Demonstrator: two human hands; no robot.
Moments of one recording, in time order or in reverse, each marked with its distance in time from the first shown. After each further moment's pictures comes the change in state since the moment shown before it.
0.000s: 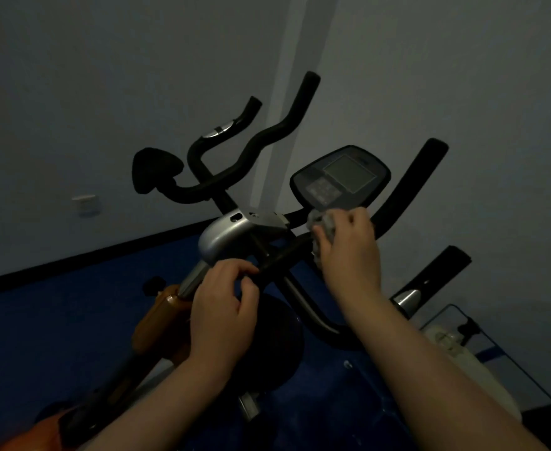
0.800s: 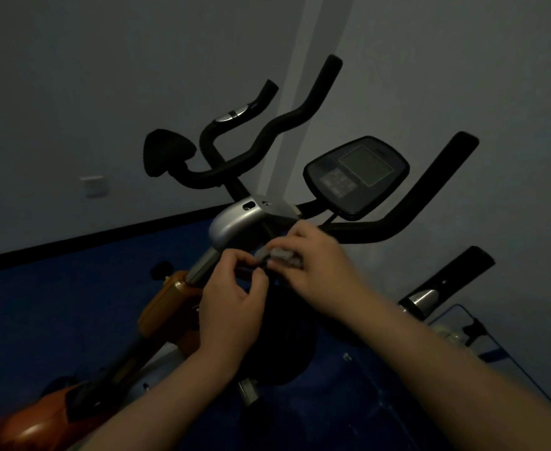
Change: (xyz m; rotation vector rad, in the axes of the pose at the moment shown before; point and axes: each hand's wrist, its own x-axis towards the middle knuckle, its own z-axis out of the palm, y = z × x) left_hand -0.003 -0.004 0.002 -0.158 0.042 -0.185; right_hand -0.017 -0.027 0.006 0.148 -0.500 -0.344
